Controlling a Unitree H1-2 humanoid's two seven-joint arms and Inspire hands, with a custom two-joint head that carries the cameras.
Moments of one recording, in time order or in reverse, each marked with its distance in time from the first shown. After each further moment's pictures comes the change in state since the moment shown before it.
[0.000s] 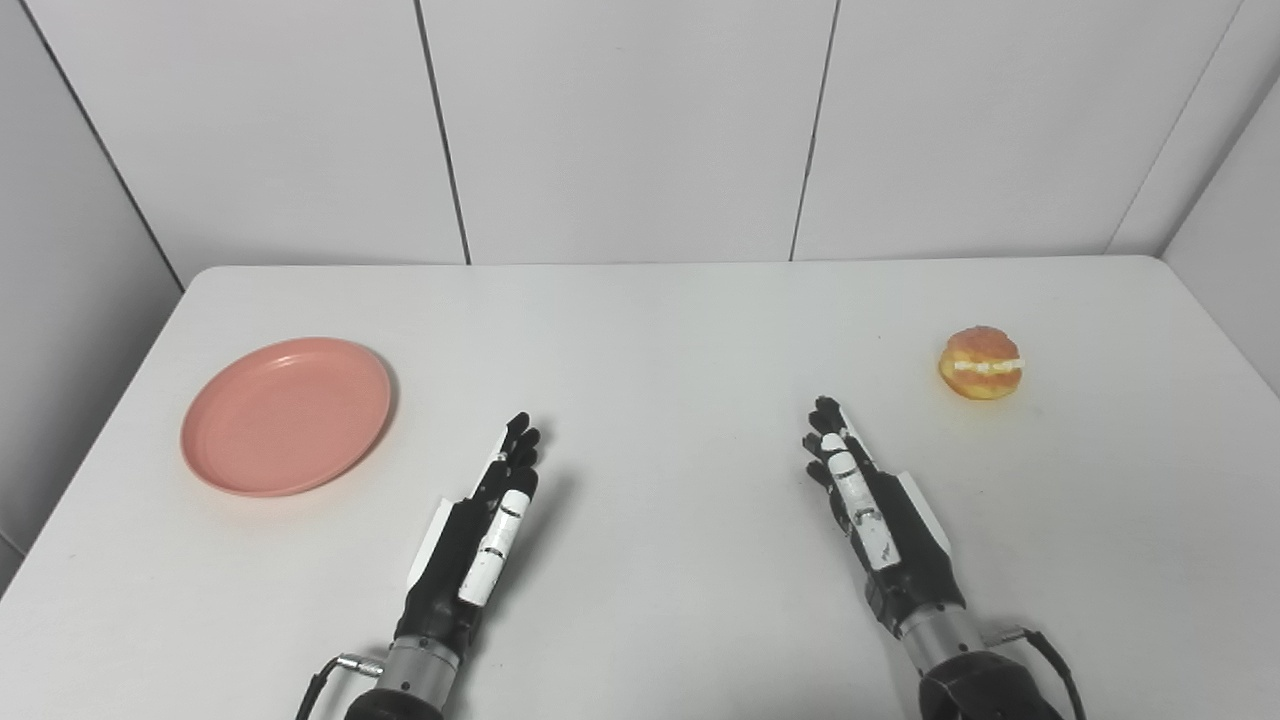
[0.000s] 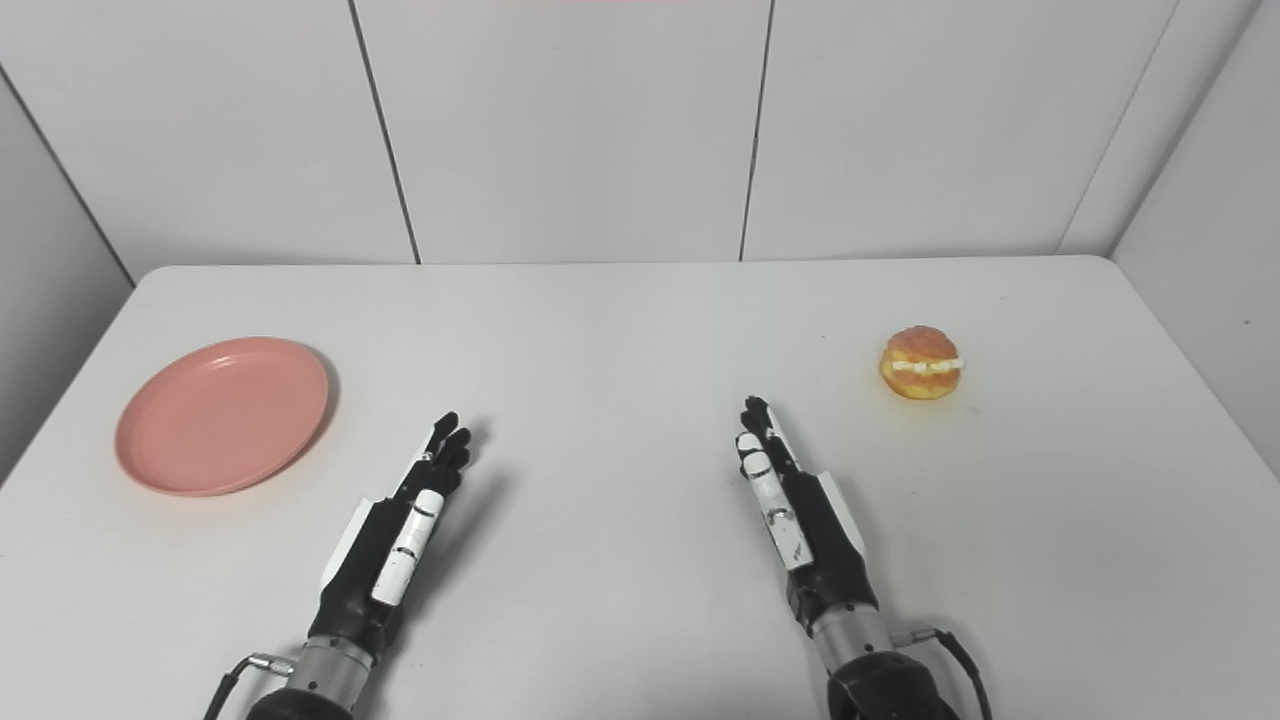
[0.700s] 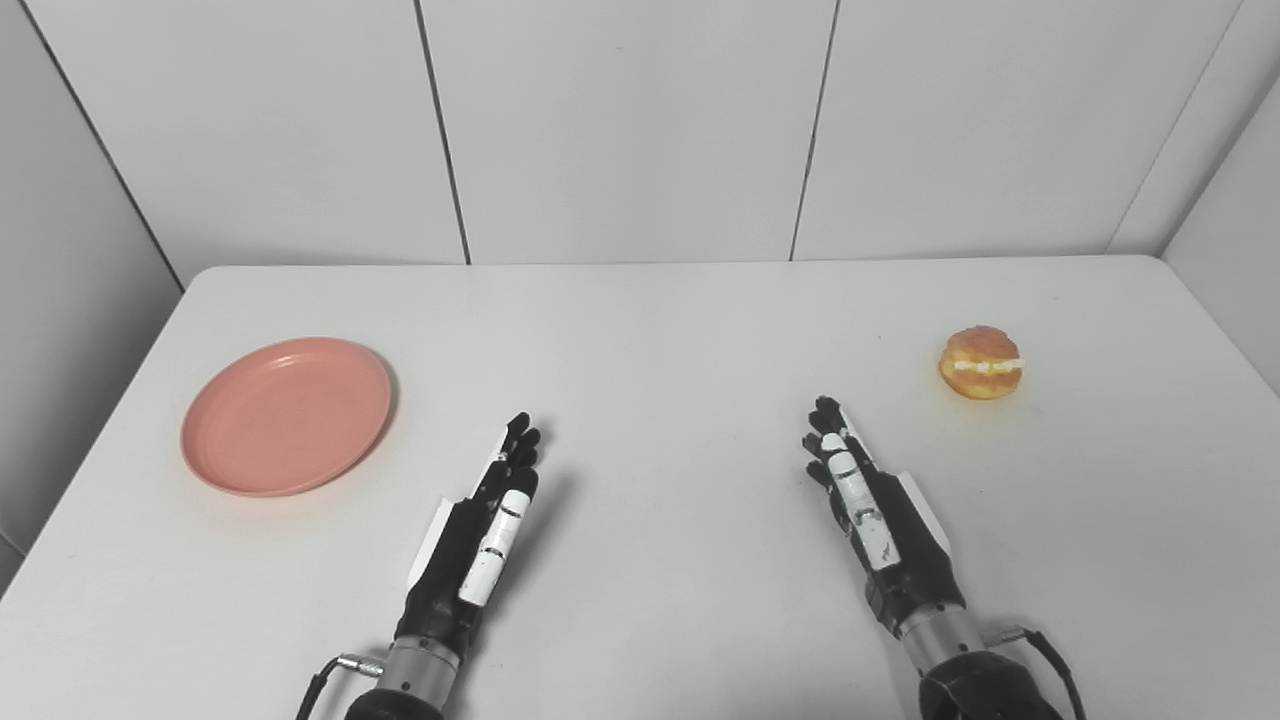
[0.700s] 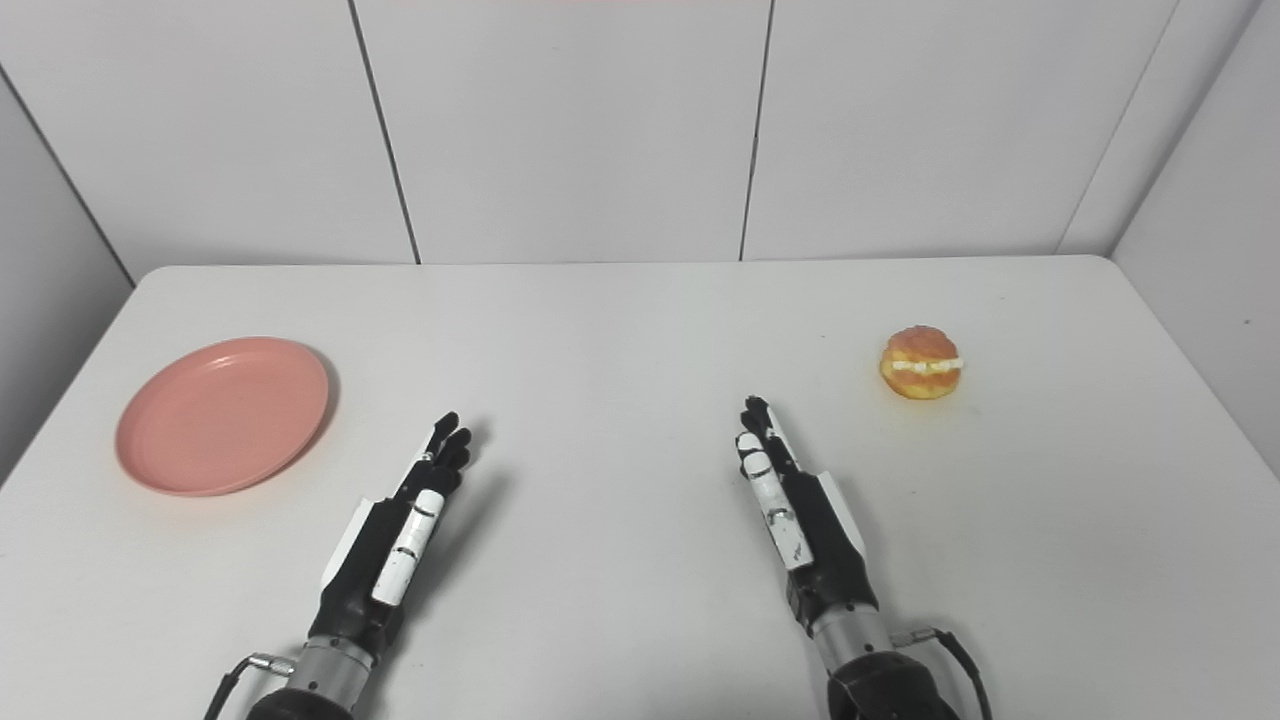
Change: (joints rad) left arm 0.000 0.000 0.000 0.000 -0.001 0.000 0.000; right arm 0.000 0.000 0.000 0.000 0.000 0.000 0.000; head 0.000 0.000
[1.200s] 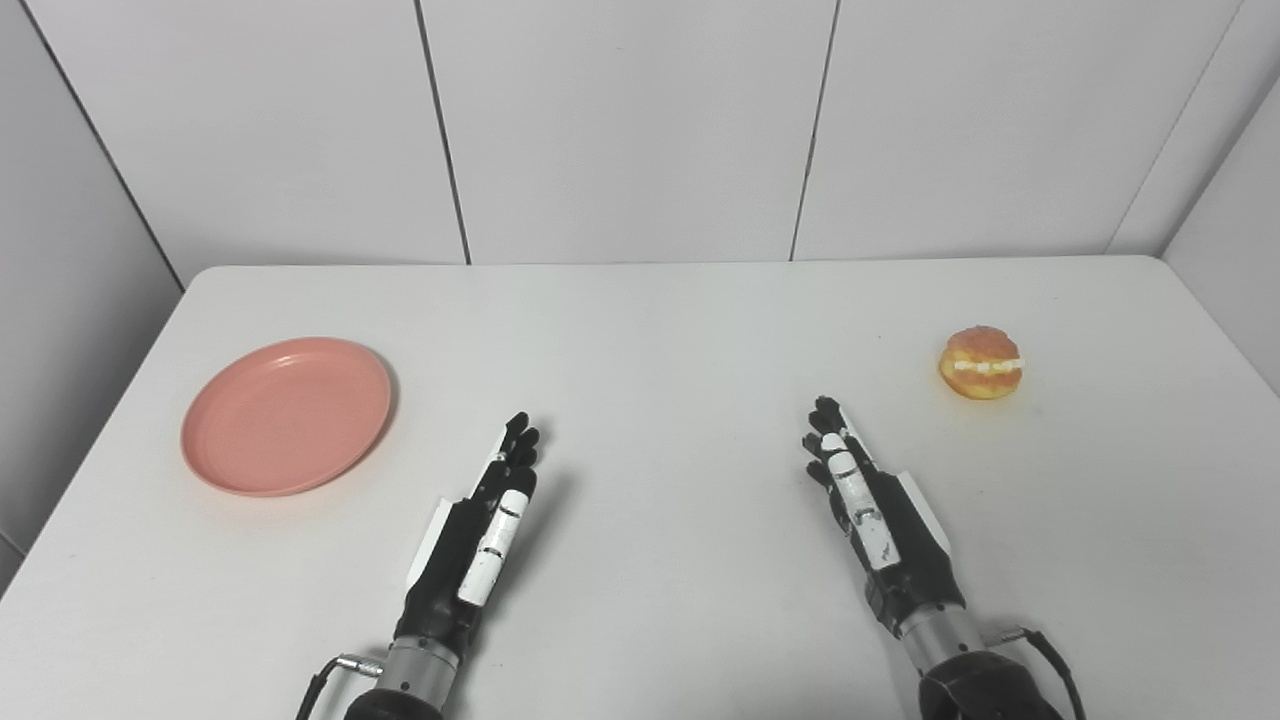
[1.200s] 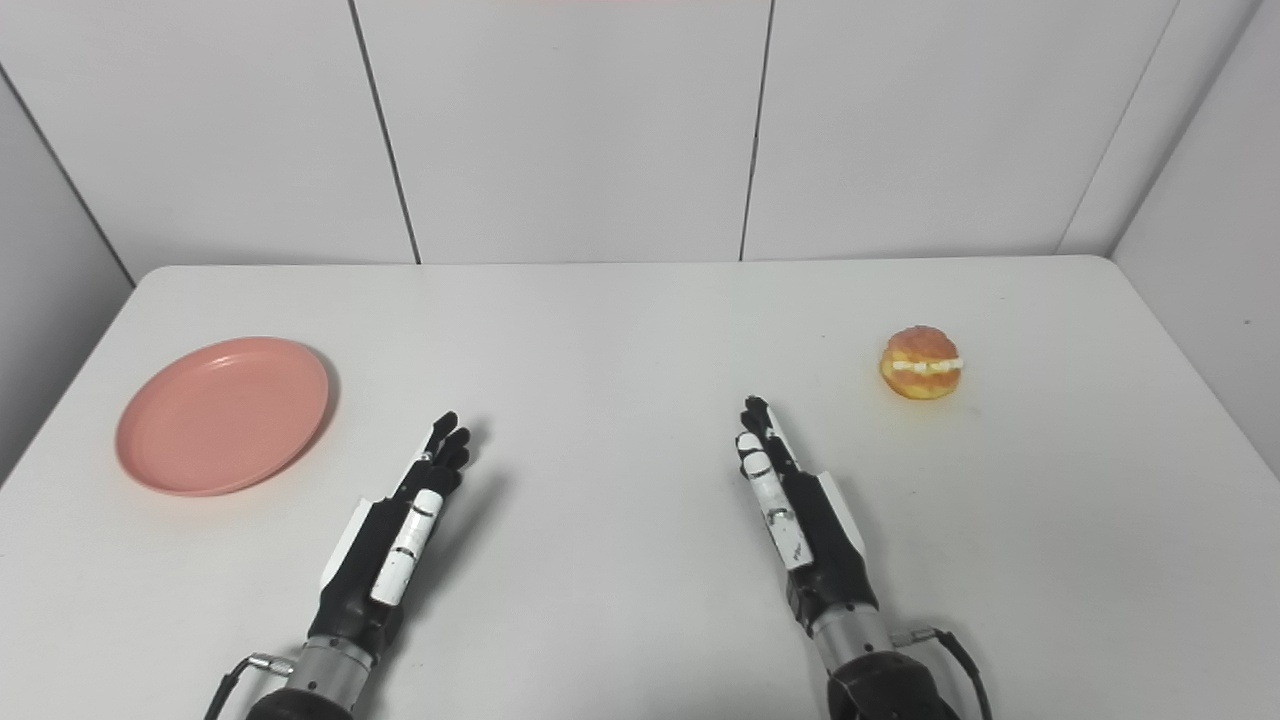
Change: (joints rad) left arm 0.000 -0.006 -0.003 0.013 -0.001 -0.018 0.000; right arm 0.001 -0.006 -0.003 0.000 0.000 0.000 0.001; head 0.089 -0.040
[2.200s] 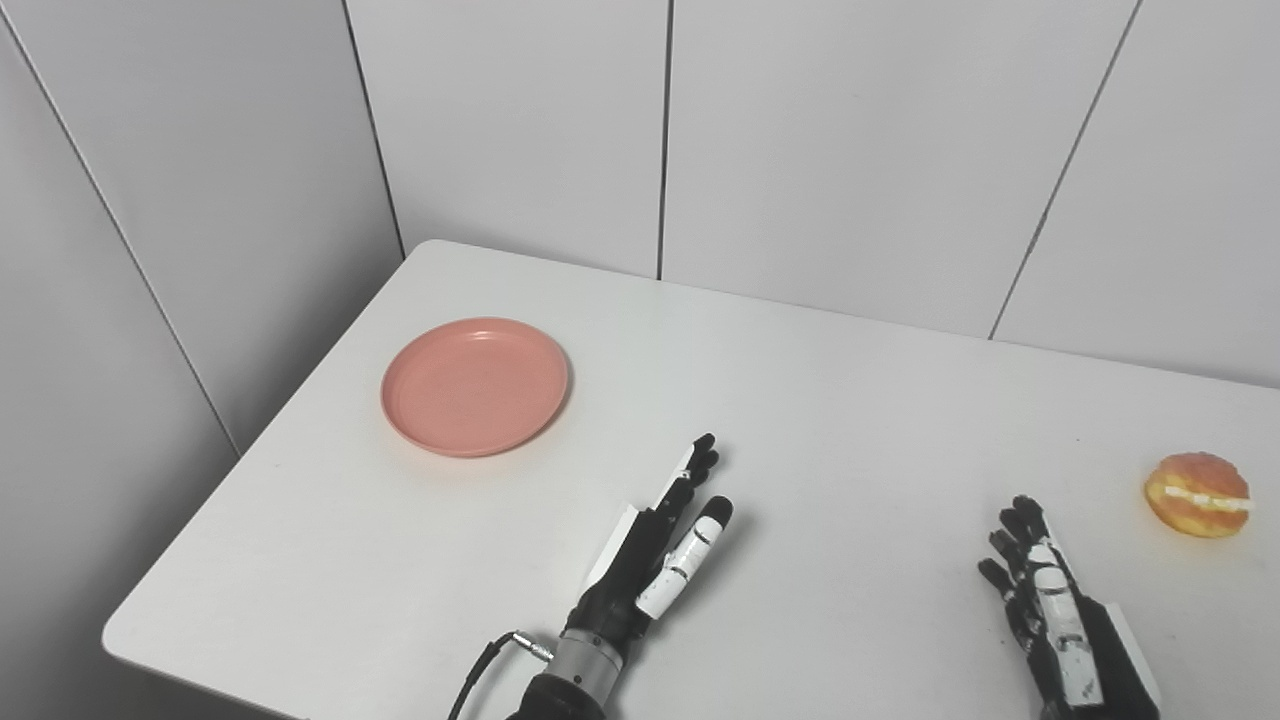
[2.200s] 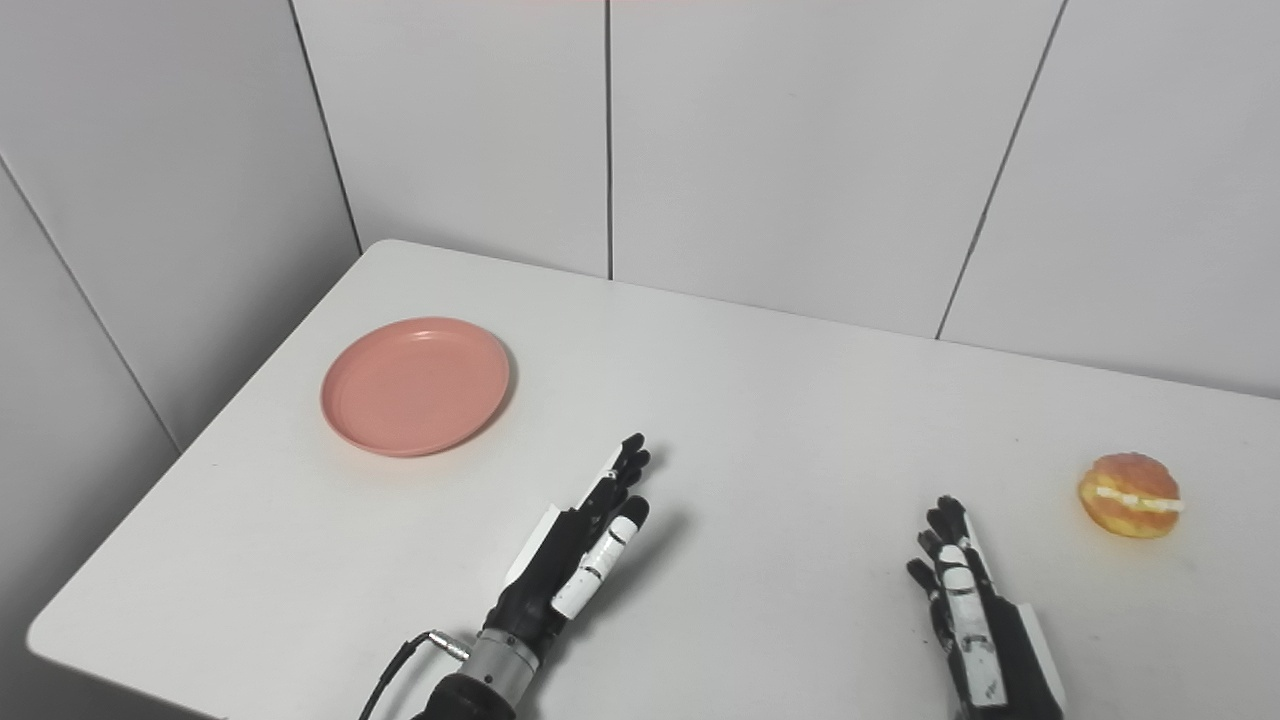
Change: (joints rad) left arm -0.020 -0.069 -0.077 0.080 0.143 -0.038 0.126; right arm 0.016 -0.064 -0.056 0.068 0.118 -0.106 0.087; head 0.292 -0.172
